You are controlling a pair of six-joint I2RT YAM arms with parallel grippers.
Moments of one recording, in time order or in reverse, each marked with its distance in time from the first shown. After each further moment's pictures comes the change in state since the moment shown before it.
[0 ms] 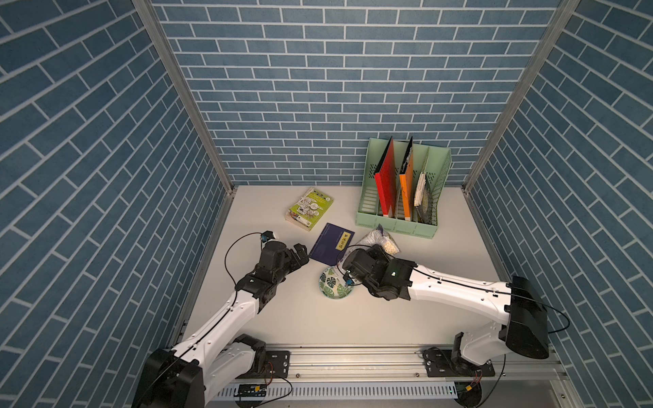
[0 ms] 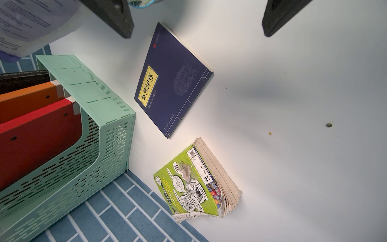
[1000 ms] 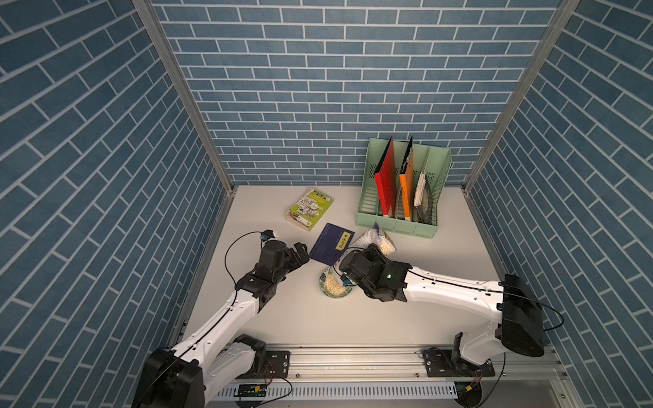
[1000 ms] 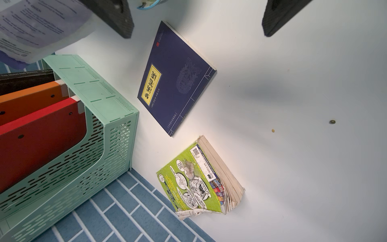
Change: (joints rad) left arm 0.000 0.002 0.010 0.002 0.004 0.000; right arm 0.010 0.030 -0.019 0.098 0.045 -0.075
